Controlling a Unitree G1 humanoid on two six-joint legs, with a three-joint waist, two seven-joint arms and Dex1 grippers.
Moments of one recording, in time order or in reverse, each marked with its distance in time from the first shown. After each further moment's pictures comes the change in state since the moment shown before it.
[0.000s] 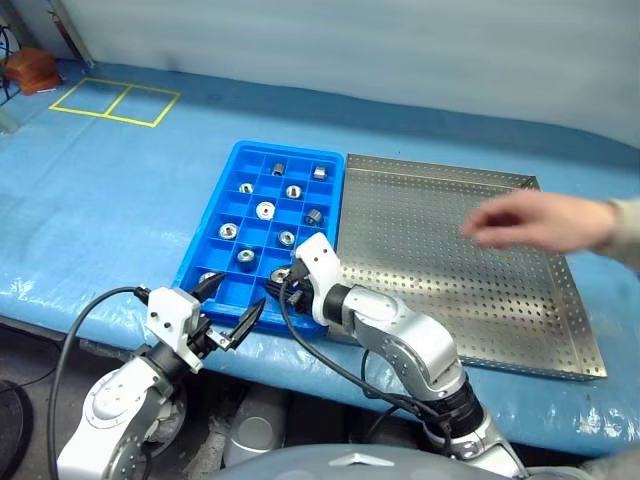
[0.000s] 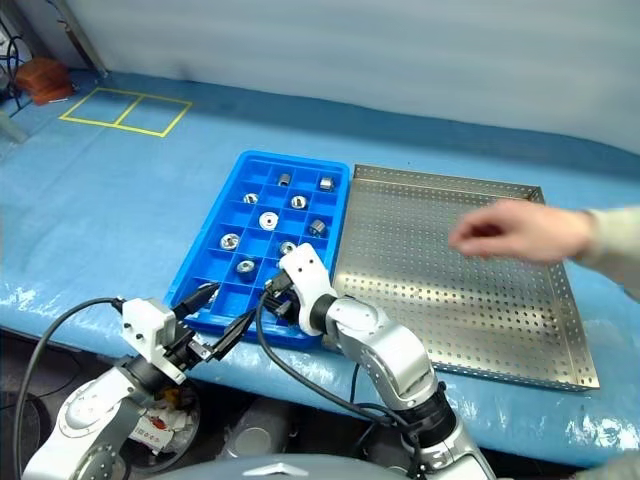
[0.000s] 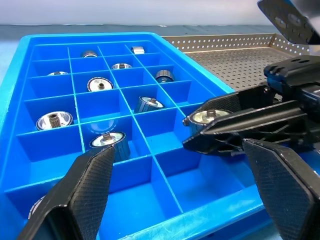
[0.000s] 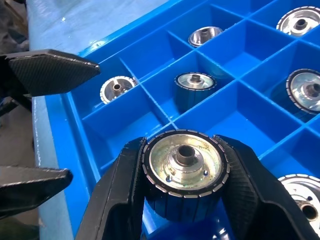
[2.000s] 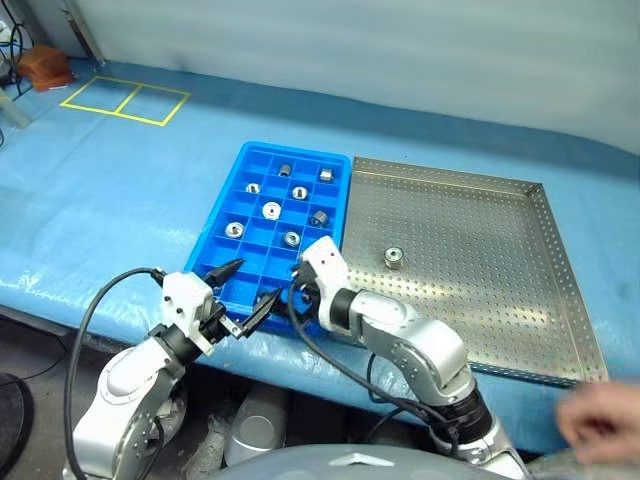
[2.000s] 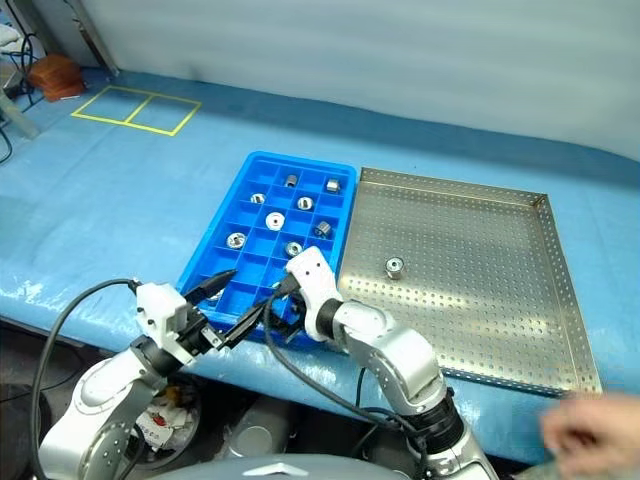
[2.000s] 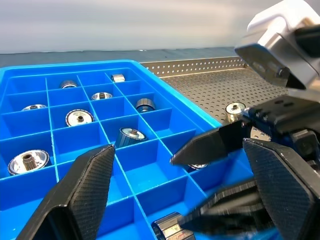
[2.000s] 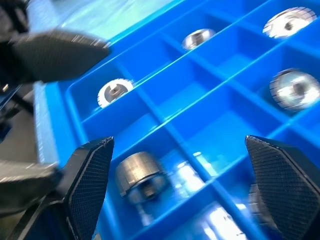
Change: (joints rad) left arm -0.112 0.000 -0.041 0.041 -0.007 -0.003 -0.066; right arm 0.009 -0.013 -0.126 -0.037 0.033 -0.014 -0.006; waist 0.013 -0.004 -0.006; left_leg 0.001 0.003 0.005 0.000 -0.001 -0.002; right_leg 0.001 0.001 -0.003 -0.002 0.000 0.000
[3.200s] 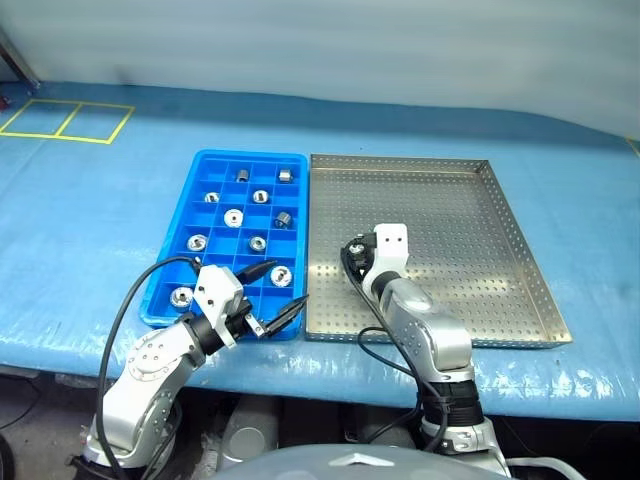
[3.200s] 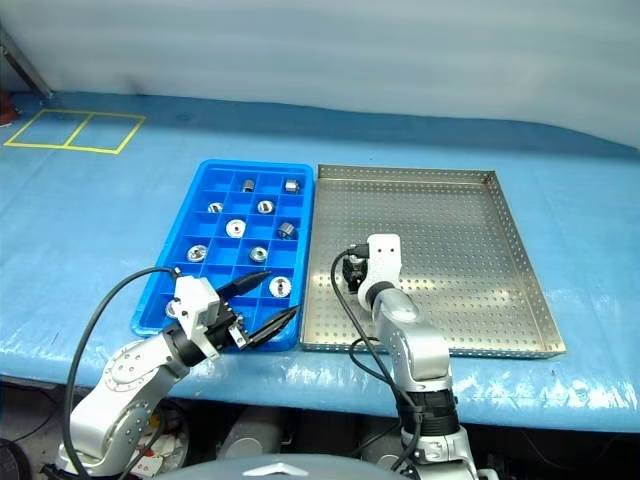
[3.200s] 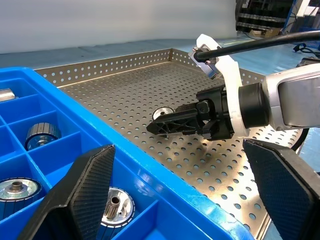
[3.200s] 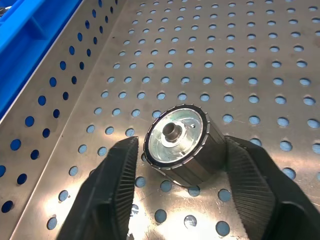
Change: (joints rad) left arm -0.118 0.019 -0.114 0.068 0.008 0.028 -0.064; right arm 0.042 0.133 -0.242 0.264 -0.163 -0.177 -0.262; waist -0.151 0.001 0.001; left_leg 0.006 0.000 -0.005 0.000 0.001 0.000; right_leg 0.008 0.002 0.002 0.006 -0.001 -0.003
